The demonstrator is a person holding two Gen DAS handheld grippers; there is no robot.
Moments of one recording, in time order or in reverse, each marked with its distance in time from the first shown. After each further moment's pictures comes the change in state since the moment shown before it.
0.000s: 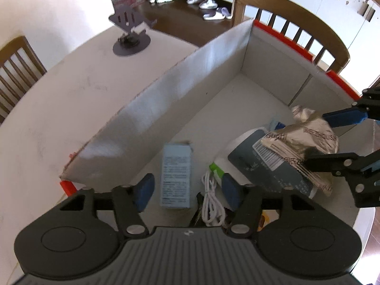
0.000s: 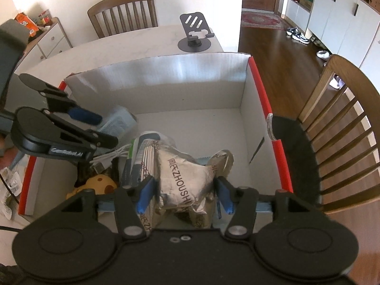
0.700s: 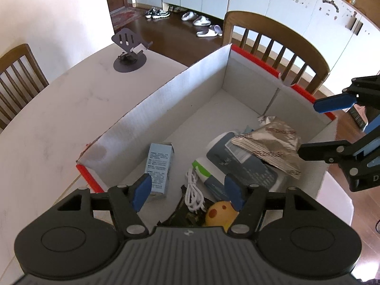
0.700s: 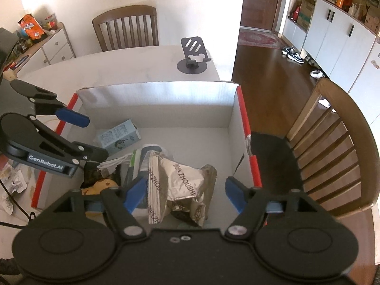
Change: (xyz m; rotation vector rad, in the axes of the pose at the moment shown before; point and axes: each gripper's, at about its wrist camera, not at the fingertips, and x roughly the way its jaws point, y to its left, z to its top) left arm -0.055 -0.004 -0.020 -0.032 -0.089 -0.068; right arm -0.047 0.004 -0.001 -0.056 -0.090 -0.039
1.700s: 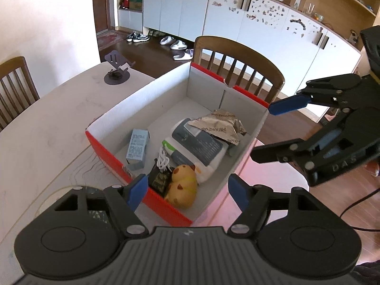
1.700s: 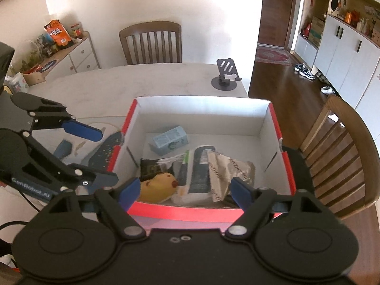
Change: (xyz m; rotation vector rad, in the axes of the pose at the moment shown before) left arm -0.101 -0.013 -0.075 0.012 -0.141 -0.123; right arm -0.063 0.069 -0.024 -0.015 -0.092 0.050
